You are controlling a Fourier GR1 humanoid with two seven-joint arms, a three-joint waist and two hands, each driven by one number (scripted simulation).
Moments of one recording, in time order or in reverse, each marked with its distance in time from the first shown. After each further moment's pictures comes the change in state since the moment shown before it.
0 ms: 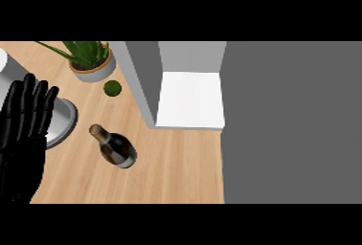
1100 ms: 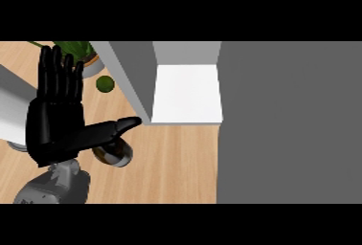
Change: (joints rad) left arm -0.254 -0.079 -0.065 0.216 0.057 0.431 0.144; right arm 0.136 -0.076 -0.015 -0.229 -0.283 0.174 0.247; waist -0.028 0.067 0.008
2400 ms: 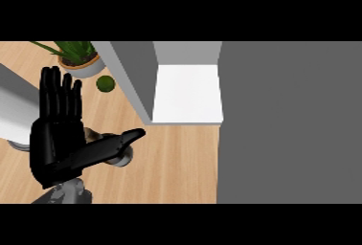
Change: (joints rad) left arm 0.119 0.007 -0.097 -0.059 -0.087 0.123 0.022; right arm -0.006 0.057 -0.051 -0.038 -0.019 0.065 0.091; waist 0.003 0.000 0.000
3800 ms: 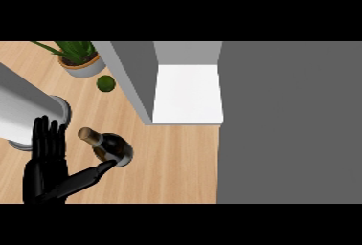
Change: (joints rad) left arm 0.316 0.006 0.161 0.165 0.175 -0.203 -0.323; right arm -0.029 0.039 0.009 -0.001 0.026 0.017 0.028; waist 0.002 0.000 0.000
